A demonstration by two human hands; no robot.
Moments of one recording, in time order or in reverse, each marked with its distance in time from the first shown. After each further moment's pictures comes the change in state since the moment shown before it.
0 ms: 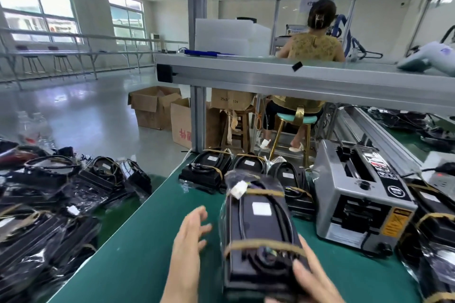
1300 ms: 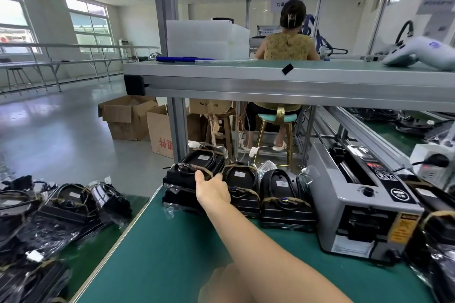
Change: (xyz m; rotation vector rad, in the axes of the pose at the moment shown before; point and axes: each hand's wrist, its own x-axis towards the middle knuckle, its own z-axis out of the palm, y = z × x) left_hand 0.024 -0.063 0.034 1.253 -0.093 0.695; right_hand 0.217 0.061 0.154 -1.199 0.263 0.090
